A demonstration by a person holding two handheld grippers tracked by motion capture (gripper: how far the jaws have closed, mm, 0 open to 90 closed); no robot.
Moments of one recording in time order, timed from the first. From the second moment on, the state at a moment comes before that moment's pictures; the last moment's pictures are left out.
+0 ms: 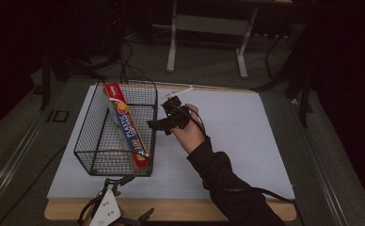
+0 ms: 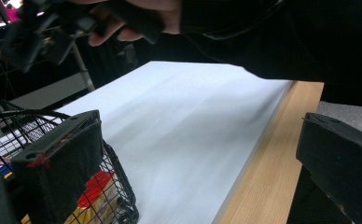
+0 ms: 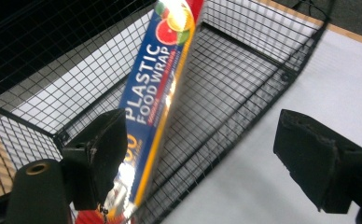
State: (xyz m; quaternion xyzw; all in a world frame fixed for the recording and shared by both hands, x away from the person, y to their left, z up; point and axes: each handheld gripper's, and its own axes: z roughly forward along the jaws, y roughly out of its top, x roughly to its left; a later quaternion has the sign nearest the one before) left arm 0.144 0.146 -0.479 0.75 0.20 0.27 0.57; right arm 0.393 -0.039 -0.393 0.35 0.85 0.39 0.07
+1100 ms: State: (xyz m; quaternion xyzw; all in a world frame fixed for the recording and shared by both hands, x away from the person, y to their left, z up) left arm 0.145 0.143 -0.481 0.76 0.20 0.27 0.56; right arm 0.360 -0.167 -0.443 0.38 0.83 0.41 0.07
